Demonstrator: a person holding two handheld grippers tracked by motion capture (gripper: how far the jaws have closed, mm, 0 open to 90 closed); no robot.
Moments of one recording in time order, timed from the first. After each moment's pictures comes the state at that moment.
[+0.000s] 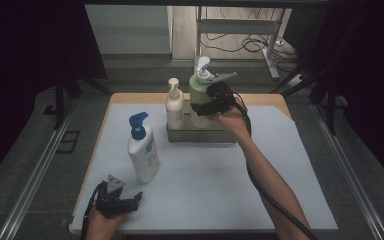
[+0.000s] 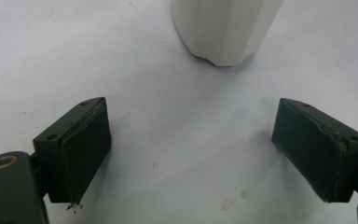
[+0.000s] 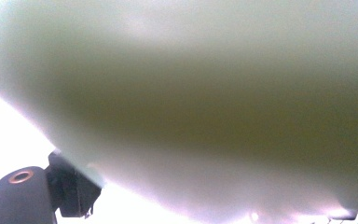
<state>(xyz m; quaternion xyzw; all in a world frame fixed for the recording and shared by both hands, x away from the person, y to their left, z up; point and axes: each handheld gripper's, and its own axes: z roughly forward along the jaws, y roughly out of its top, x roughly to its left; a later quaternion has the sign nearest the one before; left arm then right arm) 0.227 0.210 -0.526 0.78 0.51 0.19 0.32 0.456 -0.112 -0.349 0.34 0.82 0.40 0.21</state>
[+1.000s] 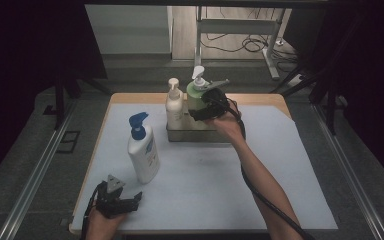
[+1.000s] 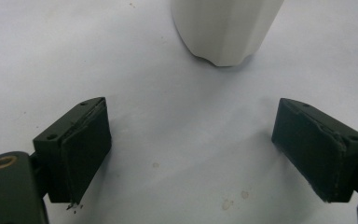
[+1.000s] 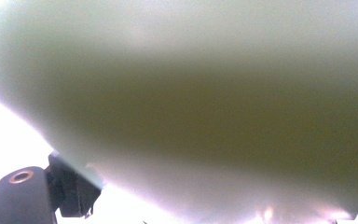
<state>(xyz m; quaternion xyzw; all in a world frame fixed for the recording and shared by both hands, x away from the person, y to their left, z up) 0.226 0.210 -0.526 0.78 0.51 0.19 0.32 0.471 -0.104 -0.386 0.34 0.83 0.38 0.20</state>
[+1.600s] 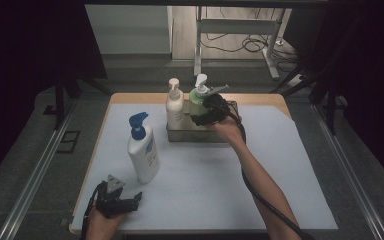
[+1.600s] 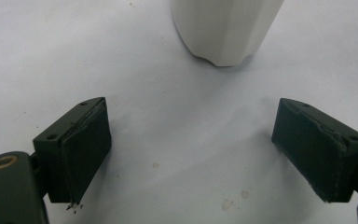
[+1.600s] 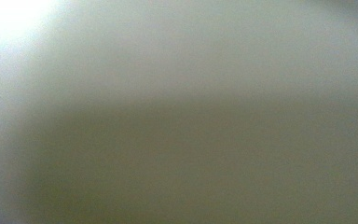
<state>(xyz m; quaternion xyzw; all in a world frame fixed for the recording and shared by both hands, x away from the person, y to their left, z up) 0.226 0.210 -0.526 0.78 0.51 0.19 0.32 0.475 -0.109 -0.410 0.35 0.84 0.37 0.19</state>
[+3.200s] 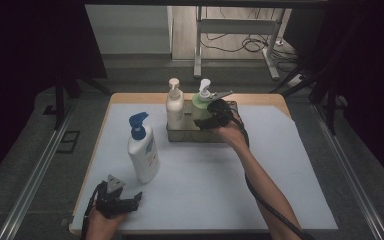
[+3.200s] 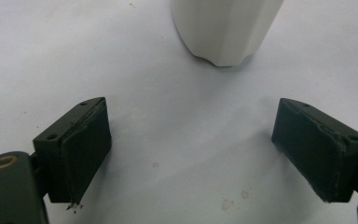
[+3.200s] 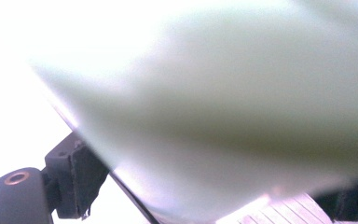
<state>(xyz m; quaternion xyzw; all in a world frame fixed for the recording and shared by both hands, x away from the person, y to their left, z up) 0.226 0.210 -0.526 0.78 0.51 0.19 0.32 0.475 -0.124 -0.430 0.35 0.84 0.38 0.18</state>
